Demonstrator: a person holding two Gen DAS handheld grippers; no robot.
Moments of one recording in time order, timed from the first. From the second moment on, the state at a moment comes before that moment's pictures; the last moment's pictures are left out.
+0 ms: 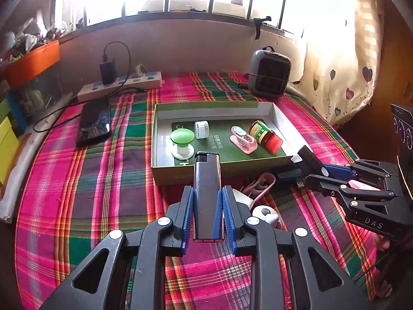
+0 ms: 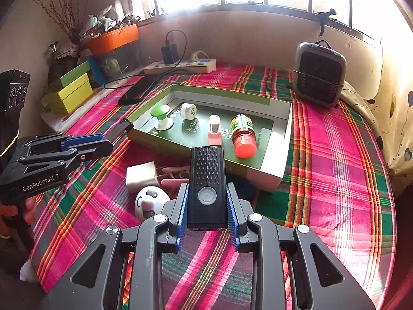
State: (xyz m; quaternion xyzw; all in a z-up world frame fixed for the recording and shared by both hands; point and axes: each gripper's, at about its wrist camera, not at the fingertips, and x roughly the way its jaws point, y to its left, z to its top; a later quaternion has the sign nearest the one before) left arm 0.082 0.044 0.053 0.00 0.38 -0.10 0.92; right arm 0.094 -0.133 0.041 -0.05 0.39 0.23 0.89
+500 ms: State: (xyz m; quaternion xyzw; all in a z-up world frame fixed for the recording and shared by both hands) left arm 0.094 0.038 0.061 0.00 0.37 -0.11 0.92; right arm 0.108 -0.134 0.048 -0.05 0.38 0.22 0.89
